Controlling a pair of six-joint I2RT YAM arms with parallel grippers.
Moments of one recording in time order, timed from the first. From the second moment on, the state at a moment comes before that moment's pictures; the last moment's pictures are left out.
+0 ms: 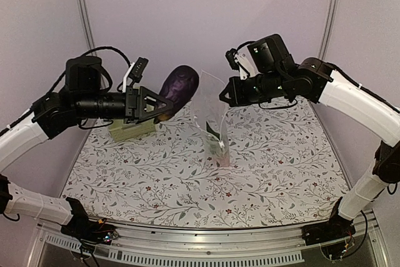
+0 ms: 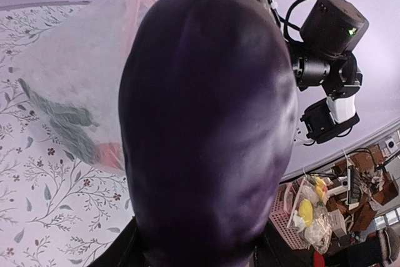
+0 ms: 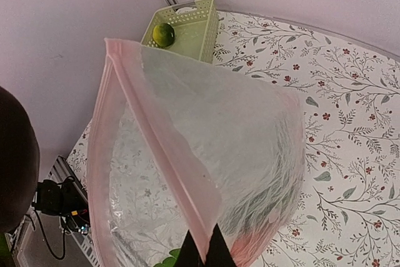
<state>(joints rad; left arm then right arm) -0.78 1.07 1.17 -0.39 0.43 -0.68 0.91 1.59 1.70 -0.71 0.02 0.46</state>
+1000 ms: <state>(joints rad) -0.80 1.39 1.42 -0.80 0.49 -0.77 1.00 1.59 1.74 -0.80 0.20 0.35</state>
